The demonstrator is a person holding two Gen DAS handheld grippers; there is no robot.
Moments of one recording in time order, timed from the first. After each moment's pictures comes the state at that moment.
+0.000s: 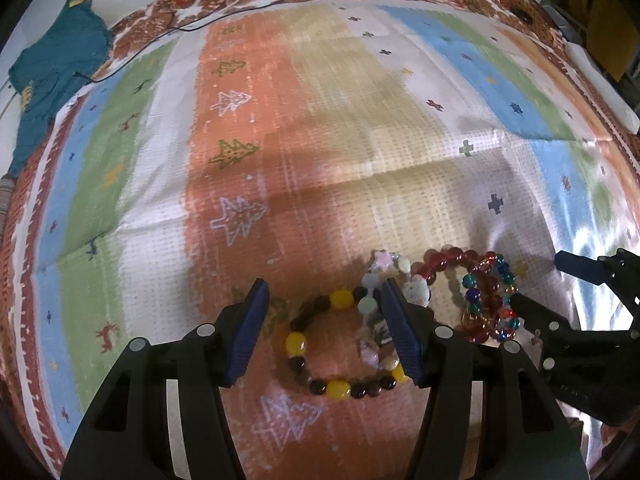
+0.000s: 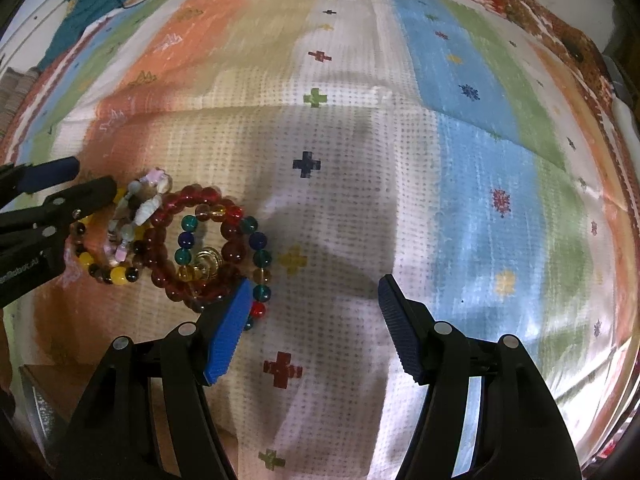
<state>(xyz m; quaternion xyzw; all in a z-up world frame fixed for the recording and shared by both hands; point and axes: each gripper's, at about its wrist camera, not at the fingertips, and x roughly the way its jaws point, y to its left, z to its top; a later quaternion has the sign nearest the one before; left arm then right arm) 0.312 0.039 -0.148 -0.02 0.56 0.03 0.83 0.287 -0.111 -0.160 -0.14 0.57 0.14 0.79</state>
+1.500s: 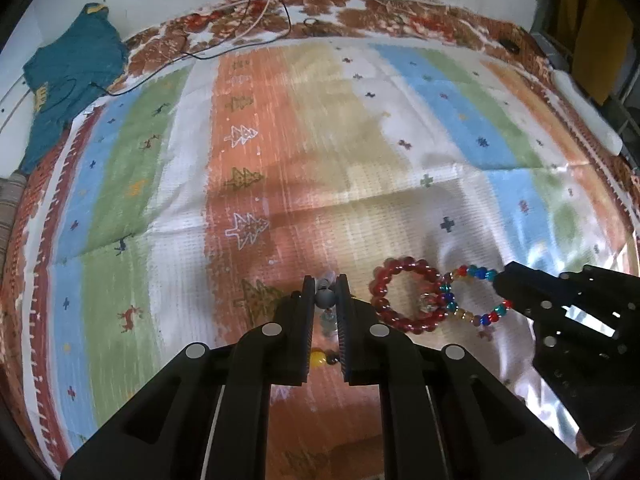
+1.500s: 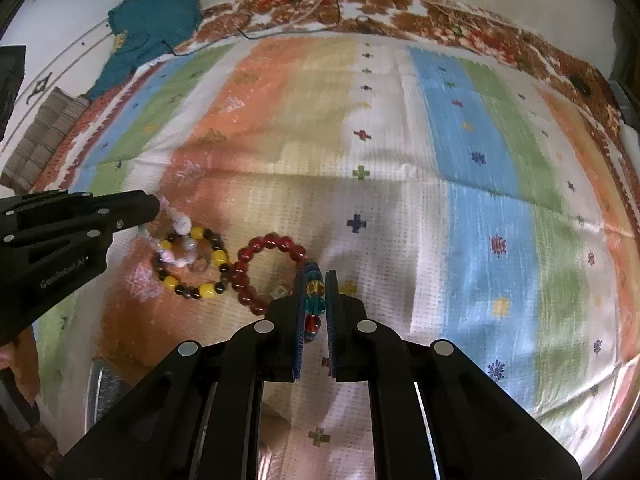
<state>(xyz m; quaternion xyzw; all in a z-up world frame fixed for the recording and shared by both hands) 0.278 0.033 -0.093 -0.04 0.52 0.03 0.85 0.258 -0.103 -0.101 -0.10 0.49 0.21 0.84</state>
